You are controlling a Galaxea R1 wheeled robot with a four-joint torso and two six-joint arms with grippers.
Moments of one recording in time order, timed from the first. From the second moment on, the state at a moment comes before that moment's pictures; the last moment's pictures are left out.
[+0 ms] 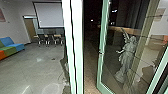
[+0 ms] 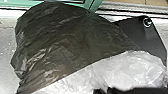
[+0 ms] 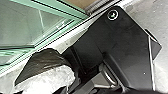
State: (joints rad) left arm 1.45 2.99 -2.78 -0.39 0.00 0.25; right arm -1.37 2.63 -1.96 -0.78 -0.14 1.14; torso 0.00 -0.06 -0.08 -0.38
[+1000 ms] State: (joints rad) left arm 1.44 3.01 -2.80 -0.39 -0.01 0.25; right arm -1.45 2.89 -2.29 -0.90 -0.07 1.14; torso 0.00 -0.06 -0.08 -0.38
